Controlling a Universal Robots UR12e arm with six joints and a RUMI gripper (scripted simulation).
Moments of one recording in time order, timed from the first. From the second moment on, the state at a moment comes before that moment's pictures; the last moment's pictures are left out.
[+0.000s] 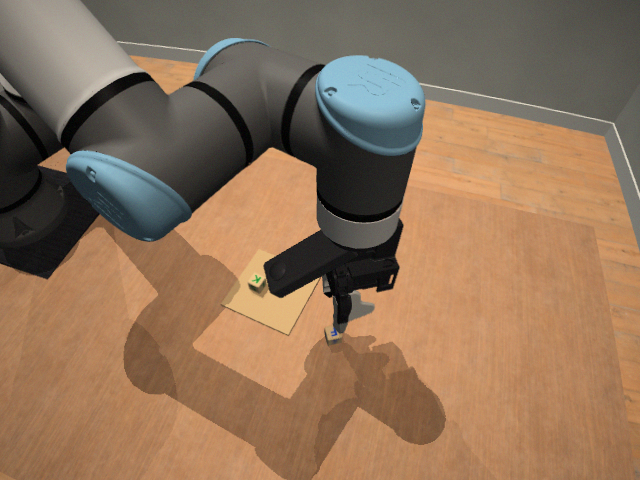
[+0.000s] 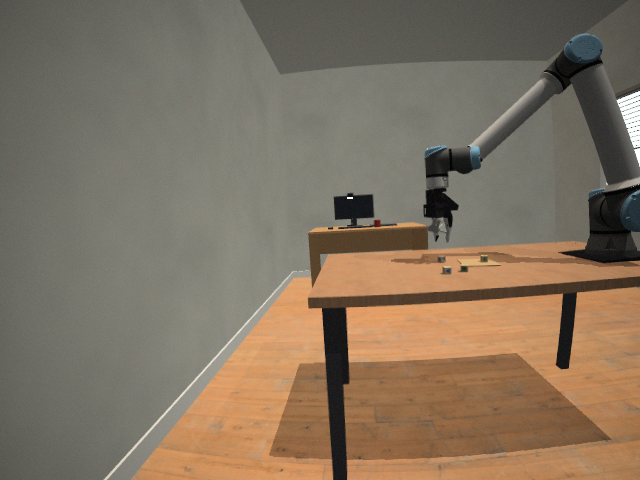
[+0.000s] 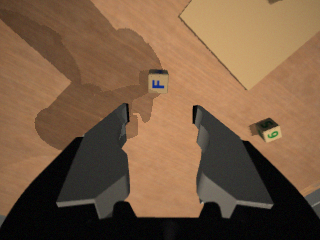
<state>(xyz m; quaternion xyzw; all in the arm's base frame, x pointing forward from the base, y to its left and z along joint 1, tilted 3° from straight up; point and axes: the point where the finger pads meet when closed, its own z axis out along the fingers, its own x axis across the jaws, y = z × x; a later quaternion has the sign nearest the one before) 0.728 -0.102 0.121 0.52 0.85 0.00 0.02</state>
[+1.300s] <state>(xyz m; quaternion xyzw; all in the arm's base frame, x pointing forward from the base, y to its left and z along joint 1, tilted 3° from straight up) 0.730 -0.103 0.095 0.52 0.85 0.00 0.02</state>
